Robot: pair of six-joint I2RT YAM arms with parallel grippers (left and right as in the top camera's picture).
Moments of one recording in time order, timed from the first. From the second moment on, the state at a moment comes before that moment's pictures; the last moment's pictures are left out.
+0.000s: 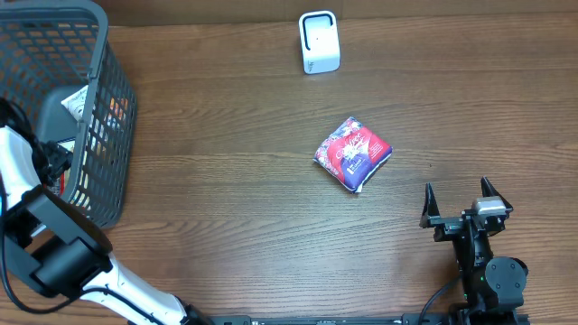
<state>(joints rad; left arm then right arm) 0.71 2.05 1.70 -1.03 -0.33 -0.33 0.07 0.01 0.02 -0.04 -0.02 -0.04</state>
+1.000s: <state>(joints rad) 0.73 2.16 1.81 -1.17 -0.14 -0.19 0.07 0.01 0.02 -0.04 -0.02 -0.04</state>
